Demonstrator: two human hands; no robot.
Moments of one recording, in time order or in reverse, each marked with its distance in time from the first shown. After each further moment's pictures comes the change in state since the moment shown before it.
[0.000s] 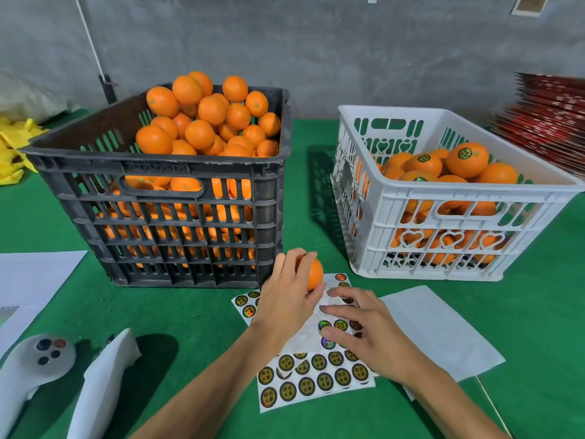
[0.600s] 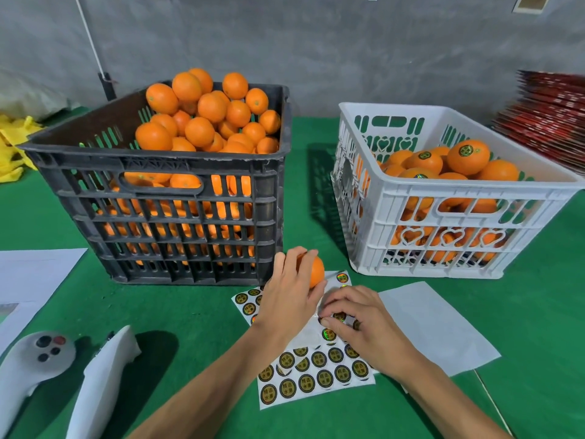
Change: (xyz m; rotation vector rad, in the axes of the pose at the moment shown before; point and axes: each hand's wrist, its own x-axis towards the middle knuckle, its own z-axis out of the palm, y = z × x) left_hand -0.004 0.008 -0.004 -0.028 -0.003 -0.020; right_hand 0.008 0.000 0.008 0.014 0.066 -0.129
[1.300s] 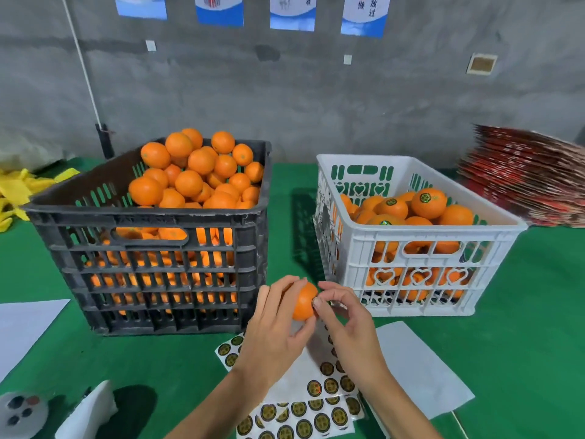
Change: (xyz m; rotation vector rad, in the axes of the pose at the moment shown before) left_hand 0.000 0.019 -0.032 -0.280 0.184 0.146; right_hand 0.033 -0.051 -0.026 0.619 0.410 0.277
